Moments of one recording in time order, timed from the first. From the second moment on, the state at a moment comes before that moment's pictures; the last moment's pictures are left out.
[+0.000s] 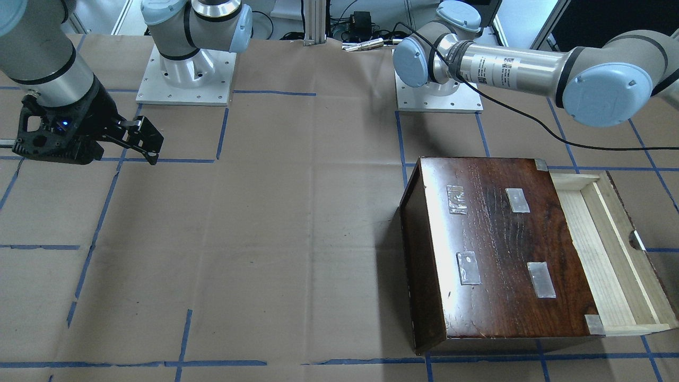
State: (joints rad) left arm -0.79 -2.71 -0.57 -1.43 1.47 0.80; right arm 1.45 -1.53 1.63 -1.62 -1.56 -0.03
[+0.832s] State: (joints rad) left arm -0.77 -2.57 -0.57 -1.63 1.48 0.81; right arm 1.45 -1.53 1.63 -1.62 -1.56 -0.03
